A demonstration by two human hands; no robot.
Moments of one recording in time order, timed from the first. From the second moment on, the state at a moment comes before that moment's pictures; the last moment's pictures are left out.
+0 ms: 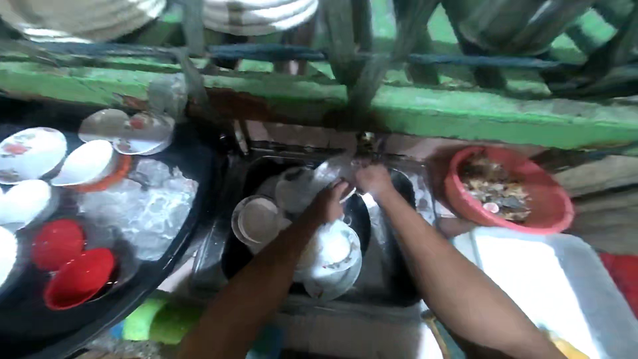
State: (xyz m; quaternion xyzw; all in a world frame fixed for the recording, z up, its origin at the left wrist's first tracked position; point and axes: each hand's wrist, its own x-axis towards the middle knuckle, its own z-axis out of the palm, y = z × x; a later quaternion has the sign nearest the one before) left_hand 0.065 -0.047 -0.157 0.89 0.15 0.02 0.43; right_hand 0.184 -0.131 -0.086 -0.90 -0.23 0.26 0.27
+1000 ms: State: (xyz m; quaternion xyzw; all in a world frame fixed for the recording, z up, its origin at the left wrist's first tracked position) left_hand -0.134 0.074 -0.001 0.87 0.43 0.22 0.07; right_hand 0.184 -0.102 -0.109 -0.88 -0.32 0.26 0.26
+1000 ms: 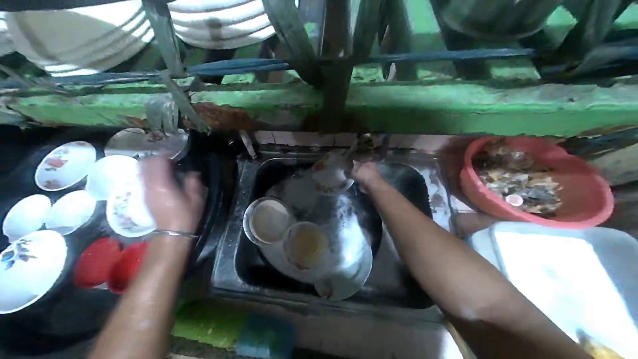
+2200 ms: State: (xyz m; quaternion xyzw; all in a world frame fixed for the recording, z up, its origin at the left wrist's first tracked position) left_hand -0.115 0.032 -0.017 0.90 0.36 0.22 0.14; right_hand 0.196 -0.116 -0.144 -0.87 -0.33 0.18 0.32
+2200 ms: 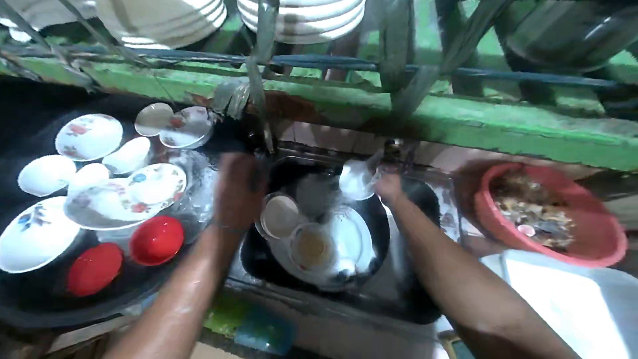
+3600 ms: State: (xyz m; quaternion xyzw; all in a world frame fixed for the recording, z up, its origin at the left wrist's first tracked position) left_hand 0.049 -0.049 -0.132 0.92 0.15 0.10 0.35; right_hand 0.165 -0.127 -0.086 -0.79 -0.11 0.30 0.53
